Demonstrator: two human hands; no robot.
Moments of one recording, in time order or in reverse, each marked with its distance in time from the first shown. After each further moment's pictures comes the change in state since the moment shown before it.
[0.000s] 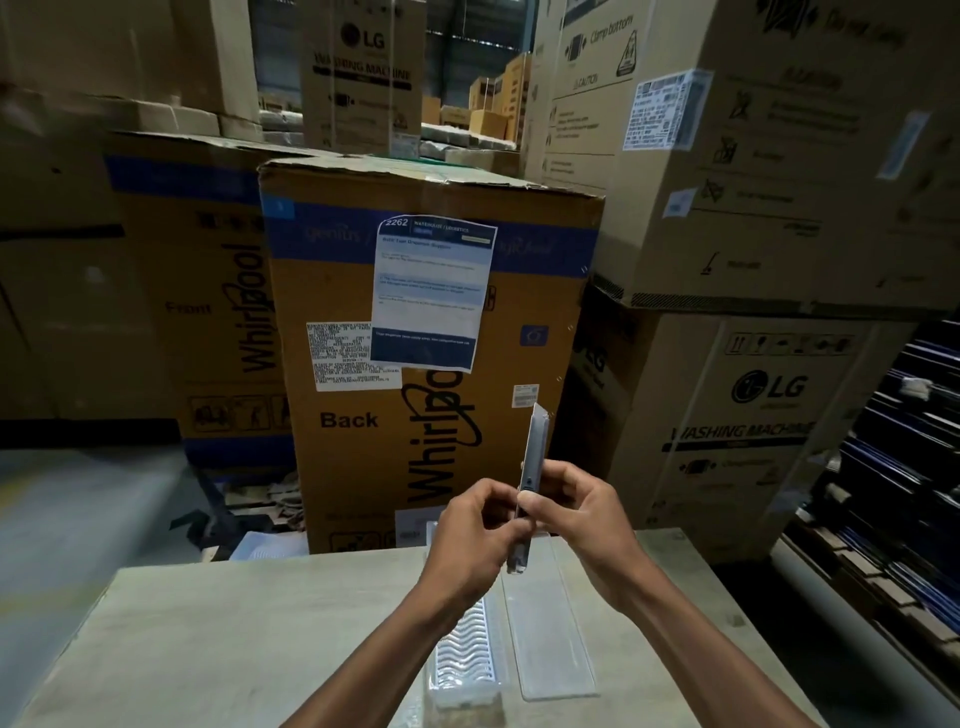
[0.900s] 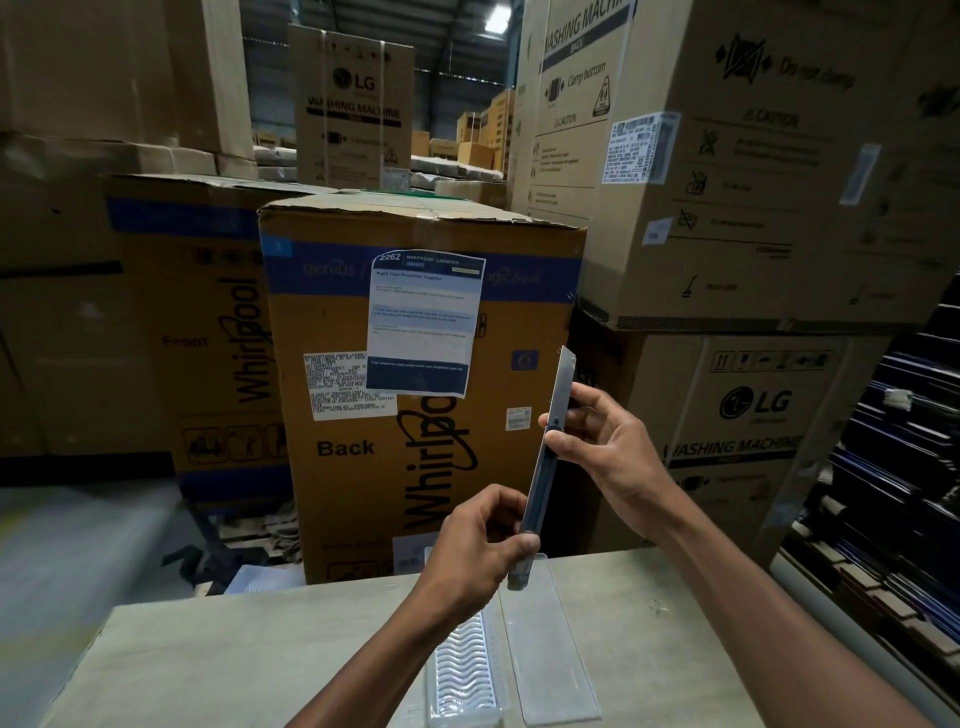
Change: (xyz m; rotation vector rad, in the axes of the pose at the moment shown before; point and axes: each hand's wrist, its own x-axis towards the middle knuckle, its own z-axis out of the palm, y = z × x) left_hand -0.009 0.032 -0.011 0.104 -0.108 0.109; right_hand 0.026 -0.077 -0.037 0.035 -0.012 -0.184
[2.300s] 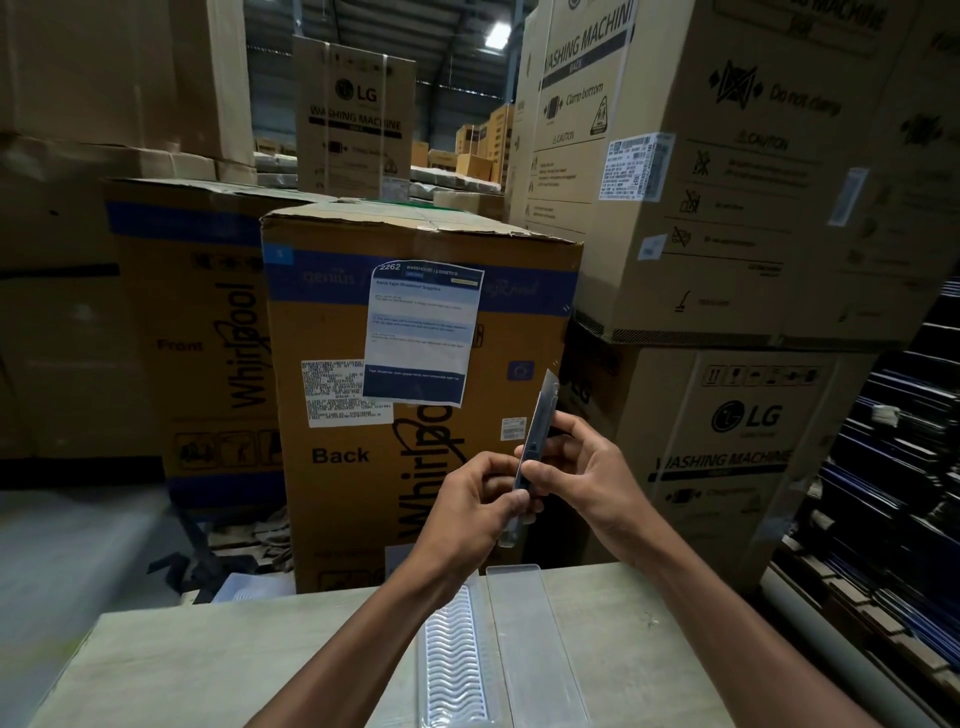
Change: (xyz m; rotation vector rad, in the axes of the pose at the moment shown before) left_hand 0.021 0.024 -0.012 -0.377 -0.026 0.004; right_hand -0.010 0.006 0.013 -0.122 -0.049 0.017
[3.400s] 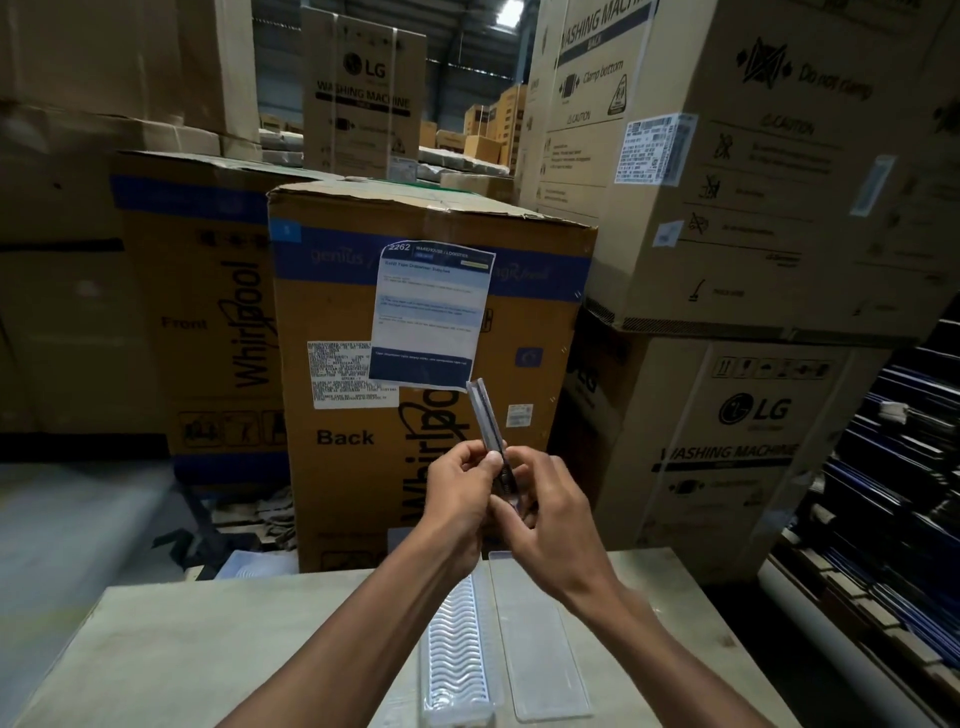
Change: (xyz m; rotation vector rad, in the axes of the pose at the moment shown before) left_hand 0.022 -0.016 -0.003 -0.300 0.351 -0.247; right_hand -0.024 0.034 0.063 -0.582 0.152 -0.237
